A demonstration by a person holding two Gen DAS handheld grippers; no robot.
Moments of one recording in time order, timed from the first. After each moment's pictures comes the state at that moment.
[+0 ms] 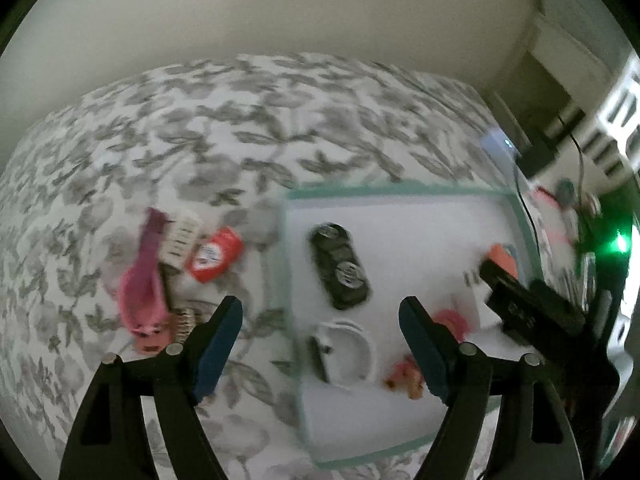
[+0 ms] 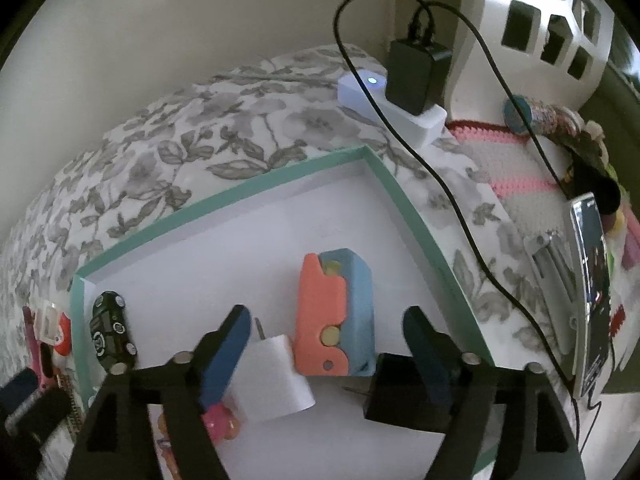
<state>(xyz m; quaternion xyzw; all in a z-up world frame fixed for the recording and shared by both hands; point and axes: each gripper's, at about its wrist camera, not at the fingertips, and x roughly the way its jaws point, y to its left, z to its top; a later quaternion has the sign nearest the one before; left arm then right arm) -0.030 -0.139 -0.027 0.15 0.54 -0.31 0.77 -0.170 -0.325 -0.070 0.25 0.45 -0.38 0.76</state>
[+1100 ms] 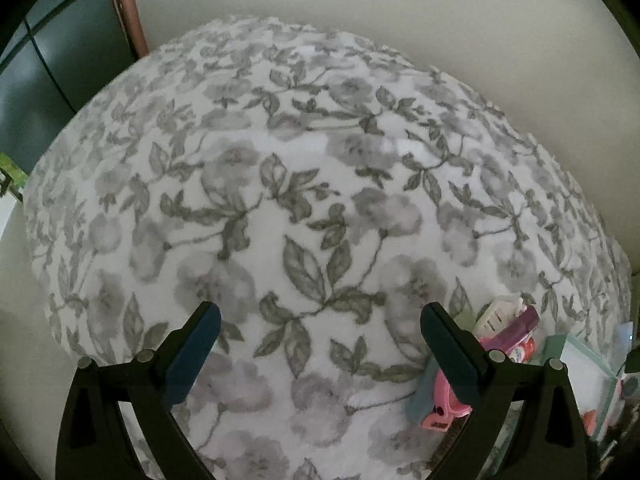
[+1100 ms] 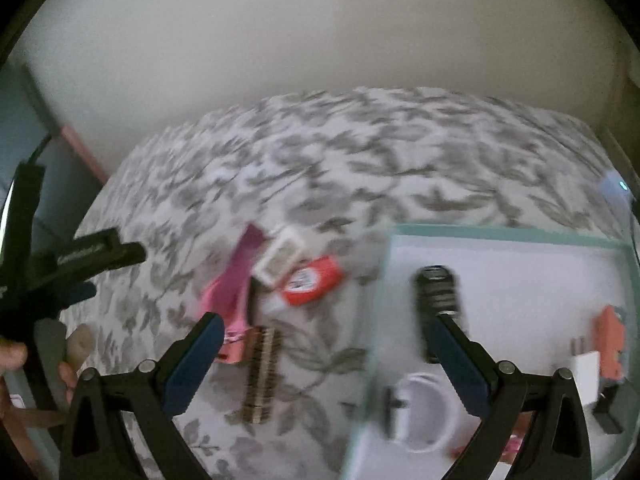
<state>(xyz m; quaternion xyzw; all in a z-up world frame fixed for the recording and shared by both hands) 0.113 0.056 -0.050 0.00 0.57 -0.04 0.82 -0.040 -0.141 -0.049 0.17 0.45 -0.10 0.87</state>
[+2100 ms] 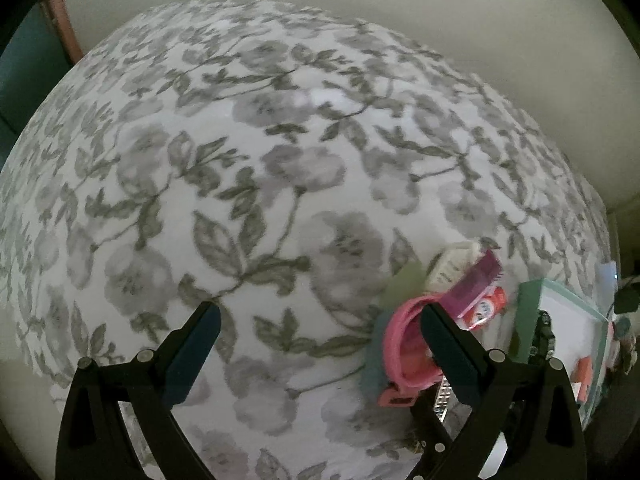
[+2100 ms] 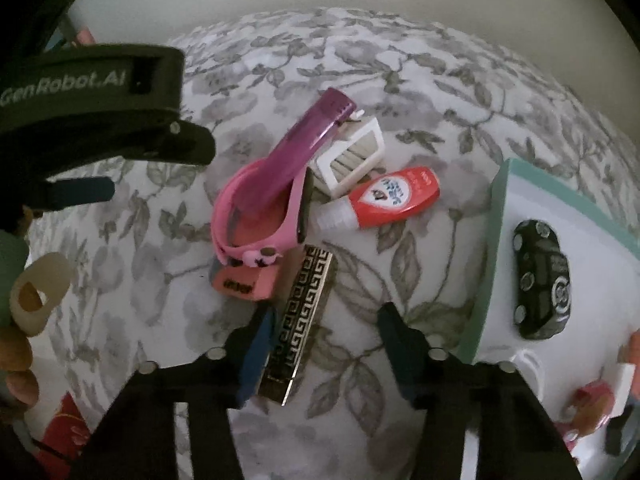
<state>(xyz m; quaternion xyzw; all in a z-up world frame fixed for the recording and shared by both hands) 0.107 0.010 -0.064 0.03 0.60 -0.15 0.79 -0.022 -0.094 -0.105 0.10 0.56 -0.05 0.82</state>
